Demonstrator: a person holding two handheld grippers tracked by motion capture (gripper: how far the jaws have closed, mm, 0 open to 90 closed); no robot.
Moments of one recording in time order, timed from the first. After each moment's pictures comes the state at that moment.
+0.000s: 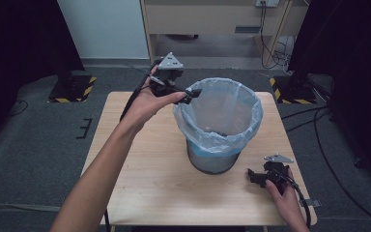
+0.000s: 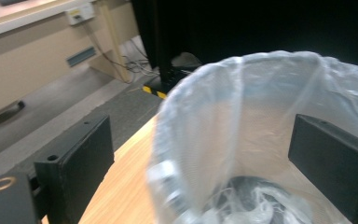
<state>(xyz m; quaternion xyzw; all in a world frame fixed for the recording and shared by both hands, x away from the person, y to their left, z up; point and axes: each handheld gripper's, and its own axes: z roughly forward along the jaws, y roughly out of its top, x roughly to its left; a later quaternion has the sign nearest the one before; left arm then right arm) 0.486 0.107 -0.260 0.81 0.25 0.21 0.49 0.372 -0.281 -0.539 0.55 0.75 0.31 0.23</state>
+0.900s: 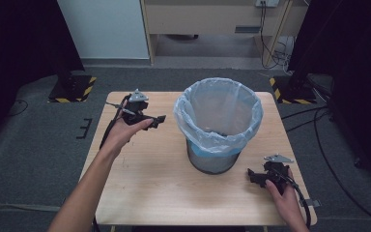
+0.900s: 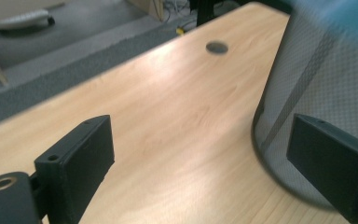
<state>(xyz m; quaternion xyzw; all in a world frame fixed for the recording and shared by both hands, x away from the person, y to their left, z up) 0.489 0.195 -0.397 0.81 0.37 0.19 0.42 0.372 -0.281 -0.539 0.55 0.75 0.31 0.23</state>
